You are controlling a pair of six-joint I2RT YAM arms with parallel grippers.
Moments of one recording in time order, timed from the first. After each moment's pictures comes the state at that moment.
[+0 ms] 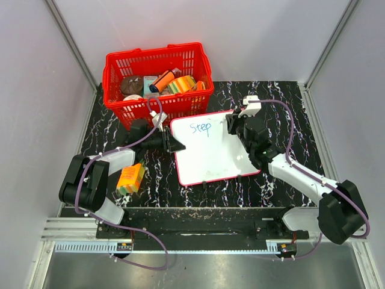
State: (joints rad) left arm -0.28 1.54 0.69 0.32 0.79 -0.48; right arm 0.58 1.27 0.81 0.35 0.31 0.26
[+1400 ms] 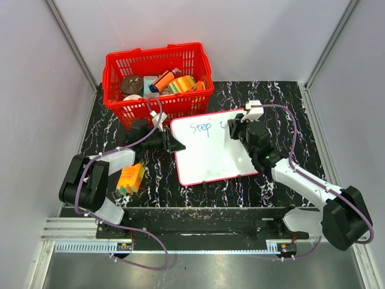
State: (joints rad) left arm -0.28 1.54 0.69 0.32 0.79 -0.48; right arm 0.58 1.21 0.74 0.31 0.30 0.28
